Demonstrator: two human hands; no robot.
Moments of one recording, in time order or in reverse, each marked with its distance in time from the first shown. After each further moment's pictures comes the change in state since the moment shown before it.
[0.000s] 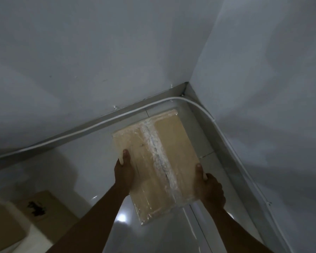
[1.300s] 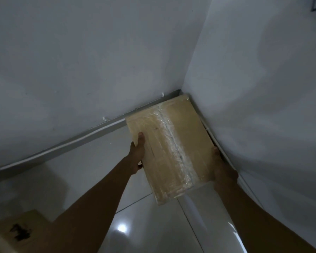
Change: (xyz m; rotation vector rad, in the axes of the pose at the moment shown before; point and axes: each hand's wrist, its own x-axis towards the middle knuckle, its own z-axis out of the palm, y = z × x) left_hand 0.044 0.060 0.081 0.150 -0.259 -0.247; right_hand 0.087 -0.029 -0.044 0.717 0.056 0.455
